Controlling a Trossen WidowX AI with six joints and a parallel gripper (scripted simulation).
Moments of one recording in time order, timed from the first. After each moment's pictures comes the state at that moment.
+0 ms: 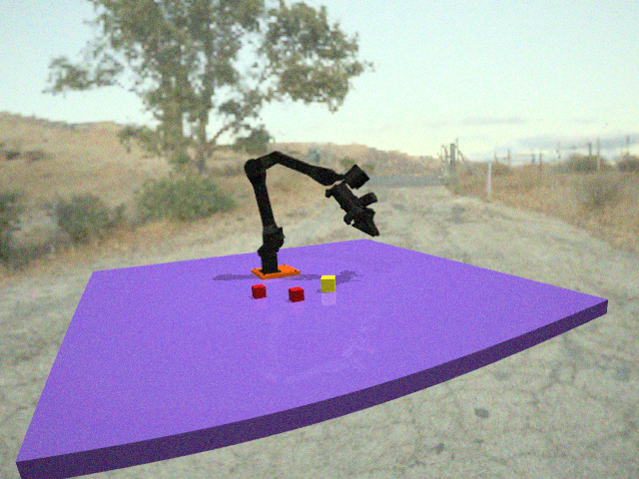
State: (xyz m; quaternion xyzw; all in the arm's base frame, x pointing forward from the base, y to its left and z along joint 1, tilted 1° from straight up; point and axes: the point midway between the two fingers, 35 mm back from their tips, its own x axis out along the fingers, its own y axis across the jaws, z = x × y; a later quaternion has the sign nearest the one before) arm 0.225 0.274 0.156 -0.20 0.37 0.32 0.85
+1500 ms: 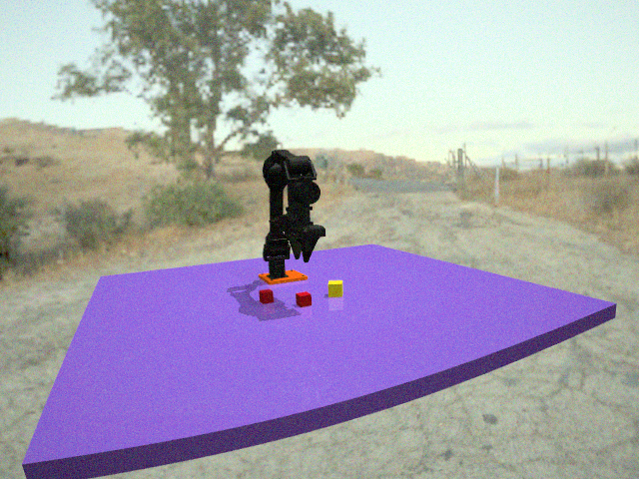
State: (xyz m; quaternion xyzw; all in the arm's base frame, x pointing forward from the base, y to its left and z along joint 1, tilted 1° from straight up) arm 0.333 -0.033 0.151 0.49 0.51 -0.48 0.52
